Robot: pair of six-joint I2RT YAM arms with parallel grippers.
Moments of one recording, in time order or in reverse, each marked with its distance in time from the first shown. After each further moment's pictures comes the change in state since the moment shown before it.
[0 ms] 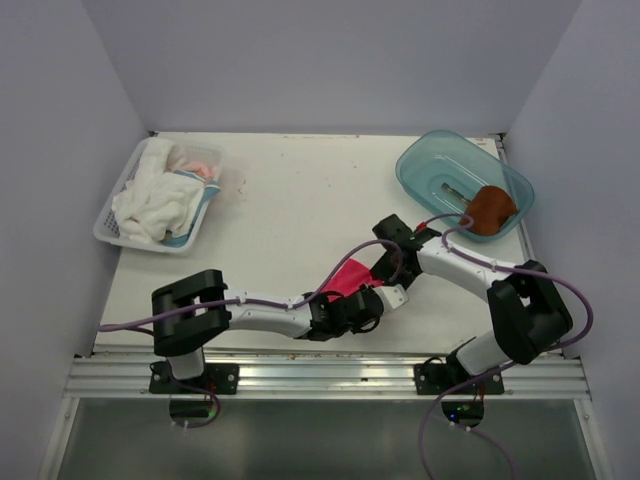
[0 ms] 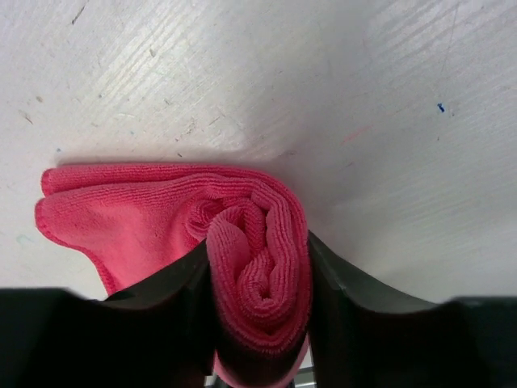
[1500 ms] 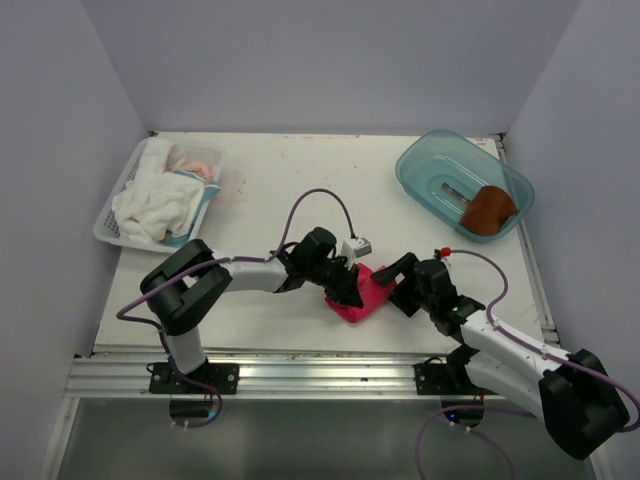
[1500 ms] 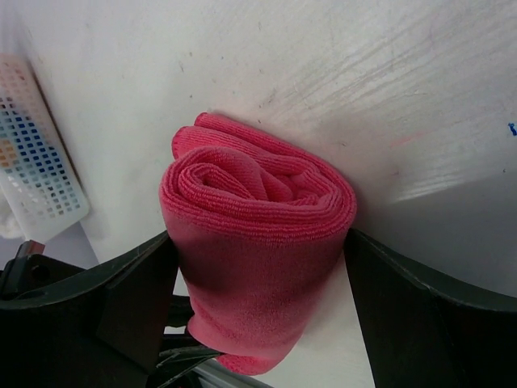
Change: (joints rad) left arm 0.451 0.022 -0.099 0.212 1.021 -0.254; right arm -0.045 -0.571 -0.629 0.712 -0.115 -0.022
